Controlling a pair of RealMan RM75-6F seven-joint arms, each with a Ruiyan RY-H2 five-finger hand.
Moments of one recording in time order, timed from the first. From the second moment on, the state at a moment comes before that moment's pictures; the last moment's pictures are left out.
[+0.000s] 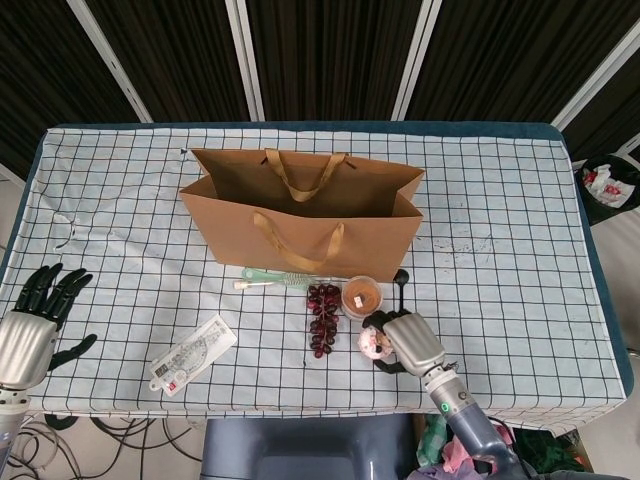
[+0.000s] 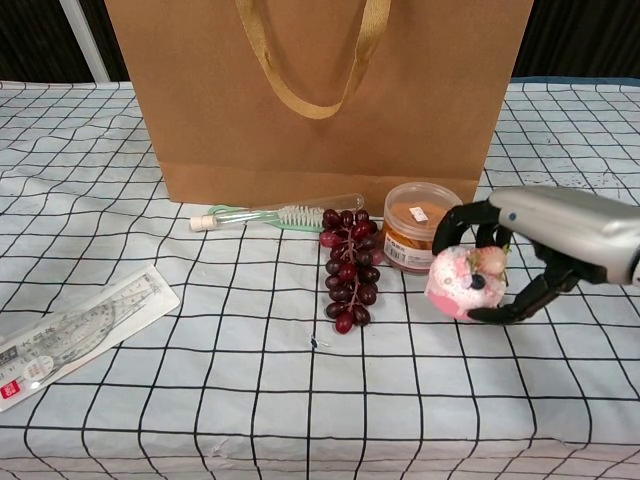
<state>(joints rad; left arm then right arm) -0.16 -1.27 -0.01 -1.36 1.70 1.69 -0.02 0.47 -1.48 0.07 -1.77 -1.32 1.11 -0.36</state>
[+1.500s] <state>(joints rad) -0.15 -1.27 -0.03 -1.37 1.68 1.65 -0.01 0.79 -1.26 0.52 -1.72 -1.17 1.15 -0.11</state>
